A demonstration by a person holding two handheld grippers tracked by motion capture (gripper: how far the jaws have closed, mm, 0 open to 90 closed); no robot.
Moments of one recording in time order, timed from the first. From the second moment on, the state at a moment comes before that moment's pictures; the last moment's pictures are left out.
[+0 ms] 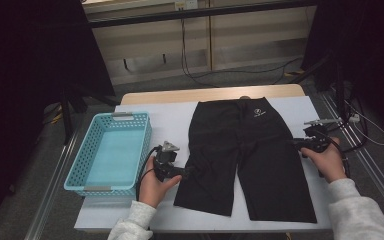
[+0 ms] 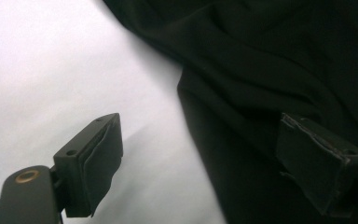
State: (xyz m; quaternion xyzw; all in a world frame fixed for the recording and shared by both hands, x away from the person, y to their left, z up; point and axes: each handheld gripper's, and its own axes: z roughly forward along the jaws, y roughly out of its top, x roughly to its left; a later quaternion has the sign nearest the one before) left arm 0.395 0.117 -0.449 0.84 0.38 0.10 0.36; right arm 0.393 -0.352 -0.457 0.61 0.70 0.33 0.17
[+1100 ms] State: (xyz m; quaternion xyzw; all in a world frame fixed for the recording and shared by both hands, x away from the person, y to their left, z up) left arm 0.384 0.116 -0.450 0.85 0.38 0.10 0.36; right arm 0.315 -0.357 -0.457 0.58 0.73 0.33 0.18
